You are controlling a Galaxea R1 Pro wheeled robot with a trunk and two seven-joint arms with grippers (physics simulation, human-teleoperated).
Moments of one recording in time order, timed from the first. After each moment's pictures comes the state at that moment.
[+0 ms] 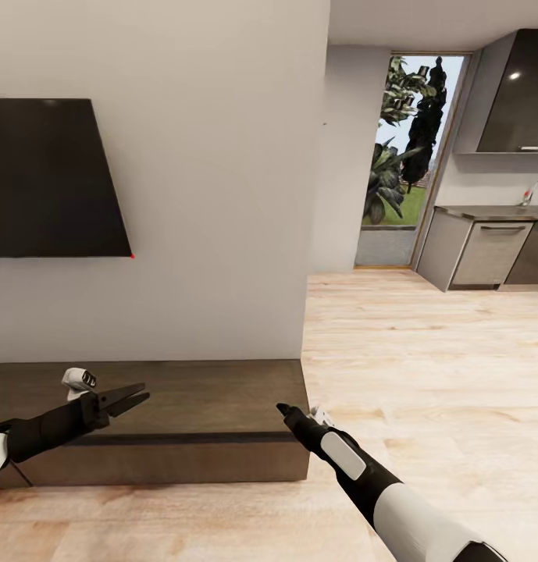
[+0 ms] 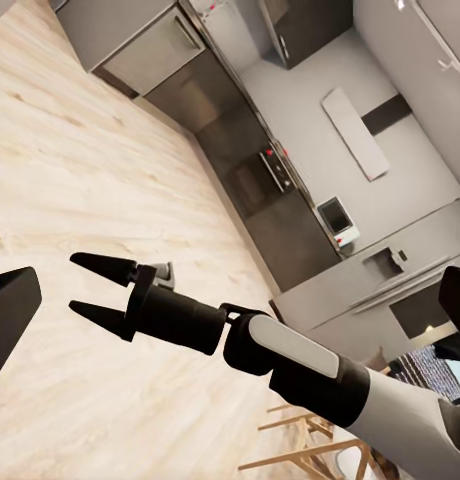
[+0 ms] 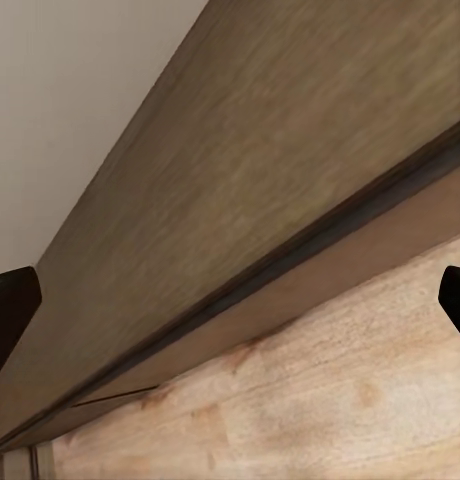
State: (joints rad) left arm -0.28 0.46 0.16 -1.43 0.96 0.99 -0.90; right arm -0.69 0.08 0.52 -0.48 -1.33 0.14 -0.03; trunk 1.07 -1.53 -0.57
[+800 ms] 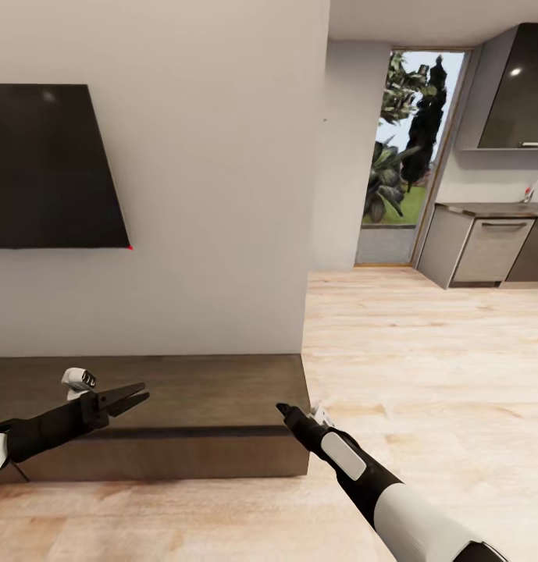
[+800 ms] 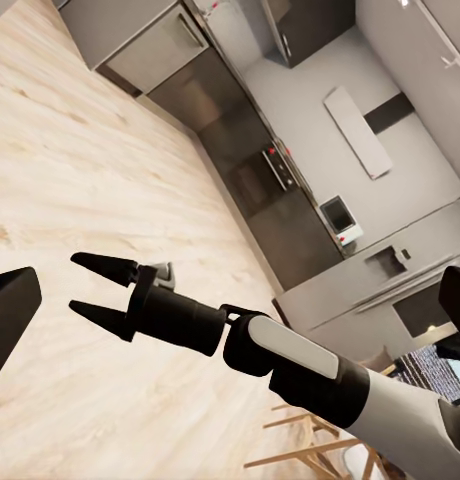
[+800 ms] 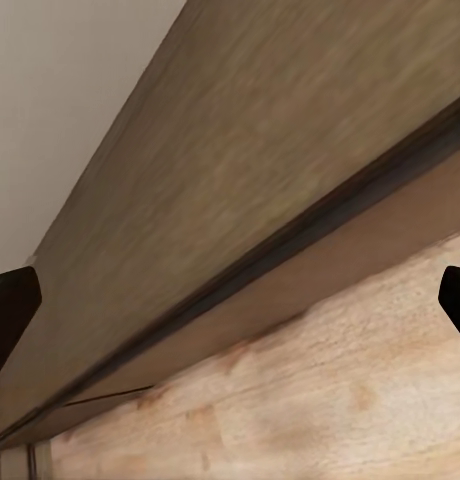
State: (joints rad) left arm -0.28 0.46 0.17 -1.43 0.95 0.99 -0.90; right arm -0.69 0.08 0.52 -0.48 -1.33 0.14 -0.01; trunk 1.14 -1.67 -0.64
